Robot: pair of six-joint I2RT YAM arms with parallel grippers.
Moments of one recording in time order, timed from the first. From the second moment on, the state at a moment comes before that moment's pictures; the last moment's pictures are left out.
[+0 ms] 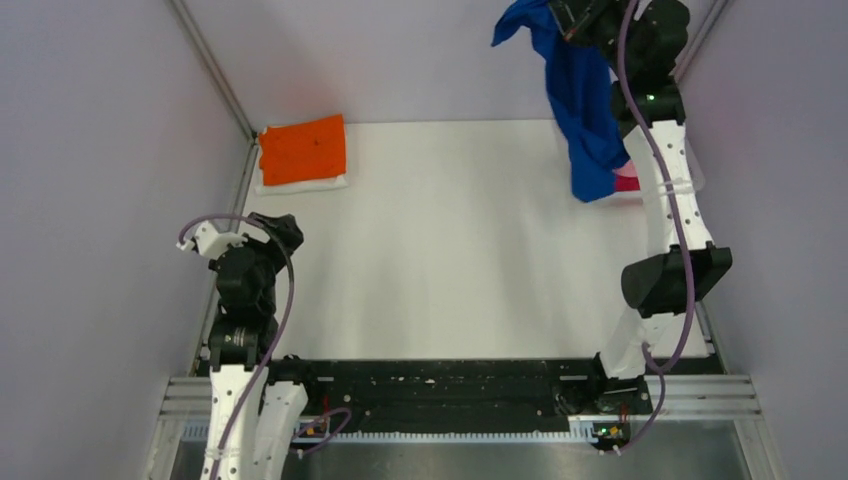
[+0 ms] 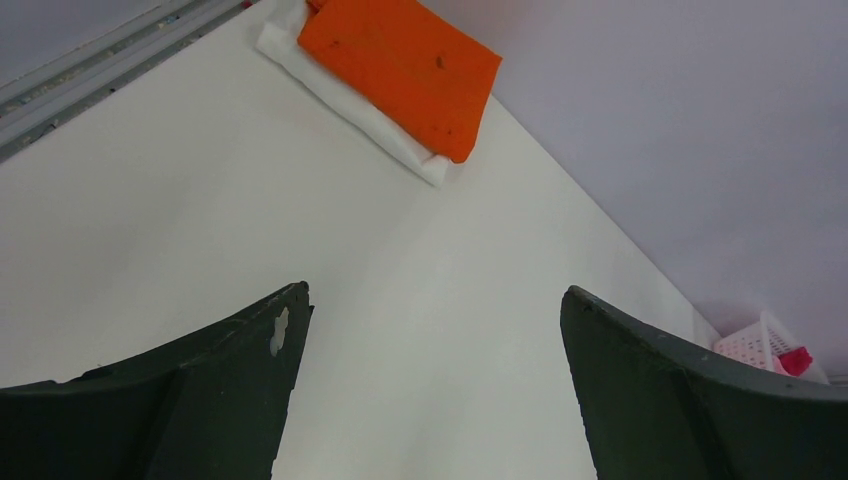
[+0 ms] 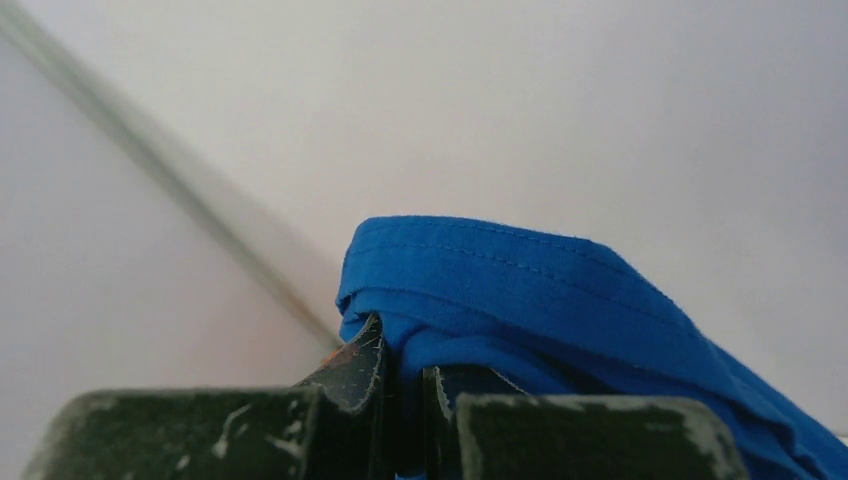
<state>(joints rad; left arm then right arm) 0.02 0.52 0.69 -0.38 -0.26 -0.72 0.08 1.80 2.15 -0.08 -0.30 0.56</state>
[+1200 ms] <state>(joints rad) 0.02 0.94 0.60 -0.27 0.02 -0.73 0.29 1.48 0.78 0.05 -0.05 0.61</state>
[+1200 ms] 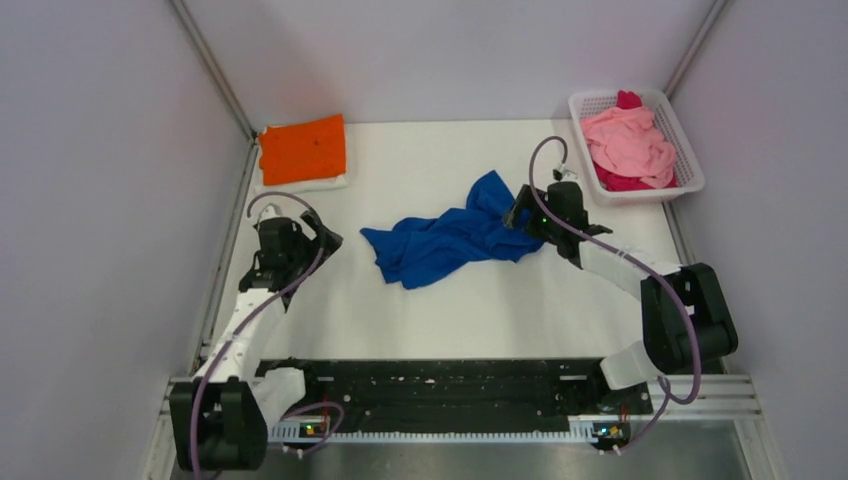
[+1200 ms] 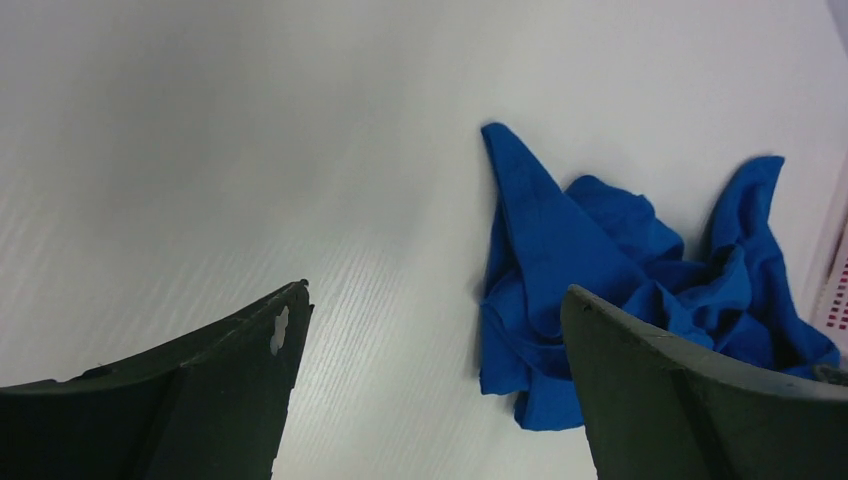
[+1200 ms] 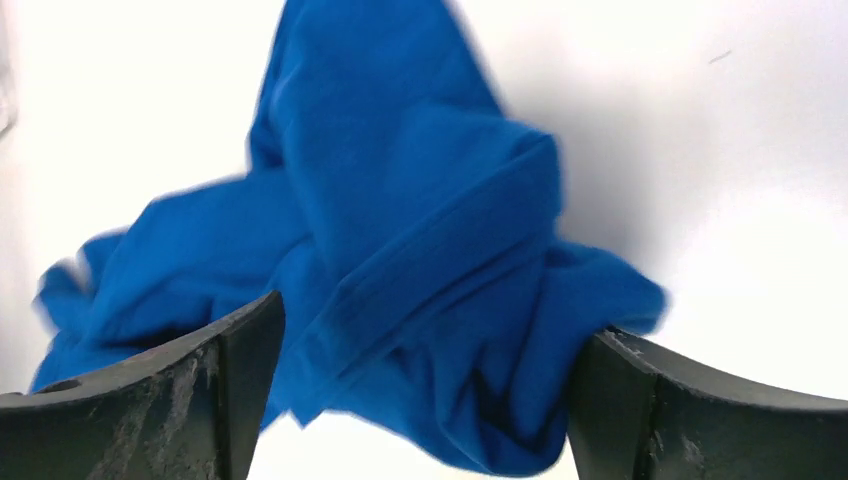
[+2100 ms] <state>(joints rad) -0.21 1.53 0.75 -0.08 0.20 -0.71 0.29 1.03 0.66 -0.04 0.48 0.56</state>
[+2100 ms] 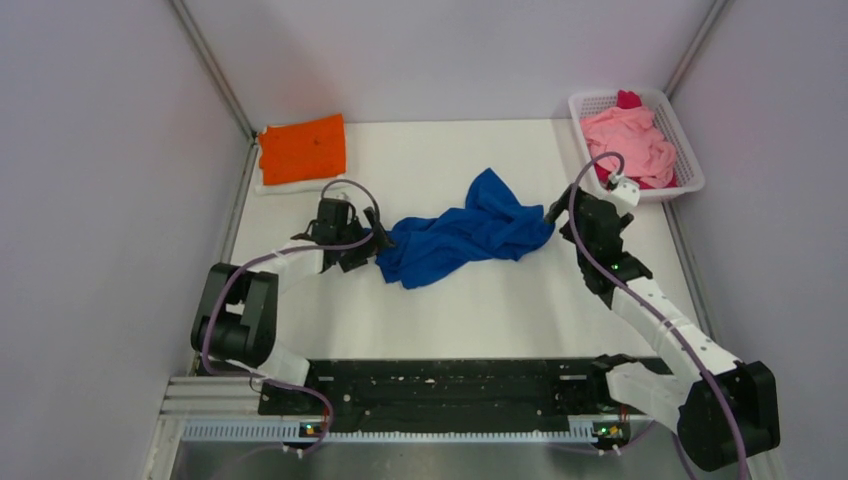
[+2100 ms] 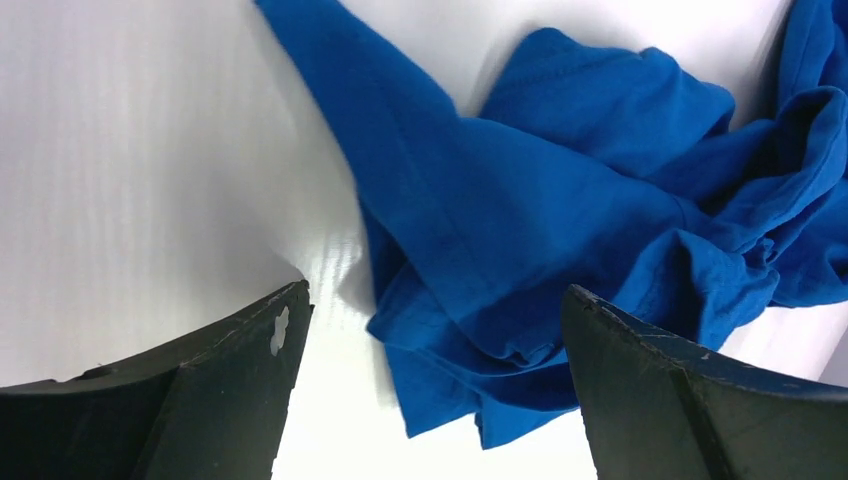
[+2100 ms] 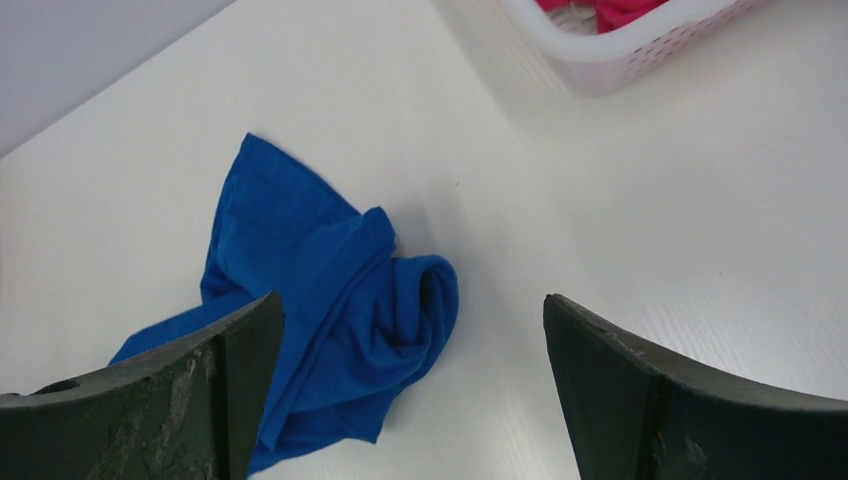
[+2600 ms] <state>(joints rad) -0.25 1.79 0.98 -0.03 0.13 -0.70 0.29 1.14 0.60 0.07 0.13 0.56</state>
